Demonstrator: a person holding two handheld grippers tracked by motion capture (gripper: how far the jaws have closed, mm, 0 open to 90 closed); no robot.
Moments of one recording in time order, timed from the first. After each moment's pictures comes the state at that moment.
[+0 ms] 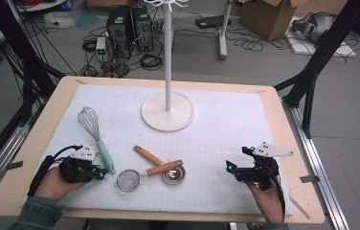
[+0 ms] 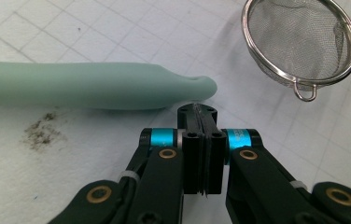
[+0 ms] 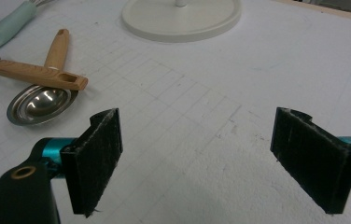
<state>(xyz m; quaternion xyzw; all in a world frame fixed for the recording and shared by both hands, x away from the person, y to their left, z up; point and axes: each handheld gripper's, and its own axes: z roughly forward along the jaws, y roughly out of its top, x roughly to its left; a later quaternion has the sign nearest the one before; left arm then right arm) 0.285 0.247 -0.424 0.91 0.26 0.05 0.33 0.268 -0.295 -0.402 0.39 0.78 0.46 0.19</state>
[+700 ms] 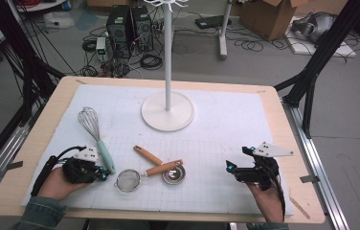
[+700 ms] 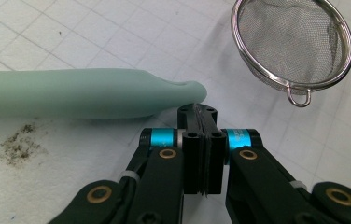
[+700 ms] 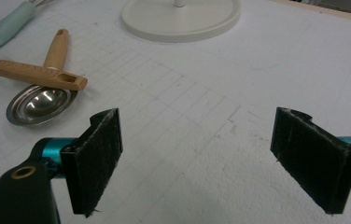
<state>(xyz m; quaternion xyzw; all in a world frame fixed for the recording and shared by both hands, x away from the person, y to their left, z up) 0.286 0.241 -0.428 0.91 0.25 0.05 0.33 0.268 -0.295 -0.401 0.39 0.78 0.46 0.19</state>
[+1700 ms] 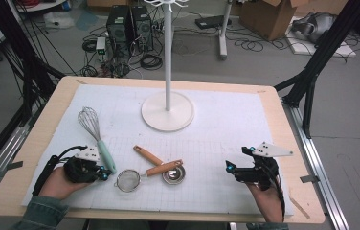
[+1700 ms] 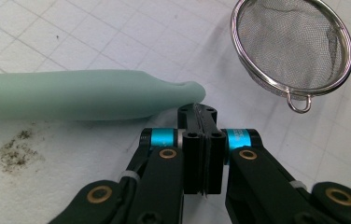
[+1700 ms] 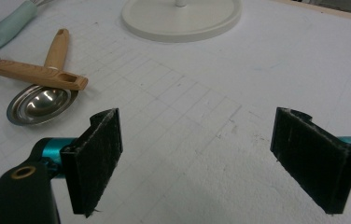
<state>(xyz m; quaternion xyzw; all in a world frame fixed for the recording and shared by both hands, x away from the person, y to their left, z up) 0.288 0.239 -0.428 0.91 0.25 0.04 0.33 0.268 -0.294 -0.402 0.39 0.78 0.46 0.19</state>
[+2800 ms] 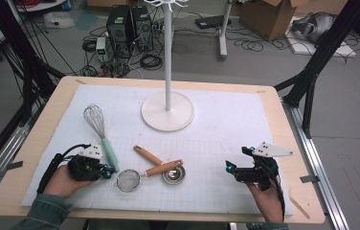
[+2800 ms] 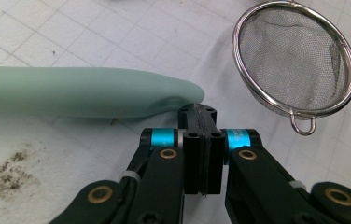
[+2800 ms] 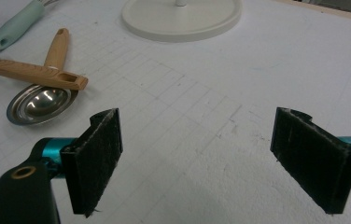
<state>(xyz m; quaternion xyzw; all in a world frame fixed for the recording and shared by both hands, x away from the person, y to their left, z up) 0.294 0.231 -0.429 0.91 0.25 0.04 0.33 0.268 -0.294 -0.402 0.39 0.78 0.46 0.19</state>
